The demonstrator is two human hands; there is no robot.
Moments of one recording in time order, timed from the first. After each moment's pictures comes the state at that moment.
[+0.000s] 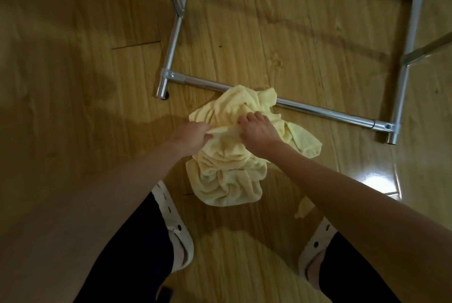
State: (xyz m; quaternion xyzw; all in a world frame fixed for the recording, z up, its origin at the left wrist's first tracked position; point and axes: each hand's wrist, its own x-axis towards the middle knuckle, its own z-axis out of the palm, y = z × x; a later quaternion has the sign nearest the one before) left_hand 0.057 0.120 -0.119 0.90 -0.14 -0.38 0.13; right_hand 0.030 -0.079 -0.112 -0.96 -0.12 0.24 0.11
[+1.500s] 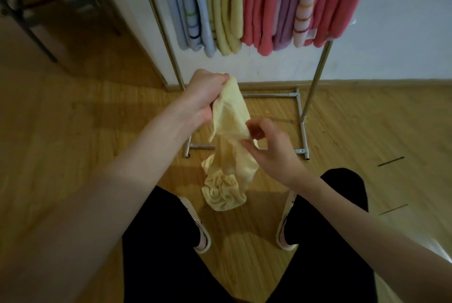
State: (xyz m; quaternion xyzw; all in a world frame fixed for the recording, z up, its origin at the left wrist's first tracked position) left_hand -0.110 0.009 0.483 0.73 0.10 -0.18 0.66; right_hand -0.208 -0.112 0.373 -0.87 -0.07 -0.15 0.46
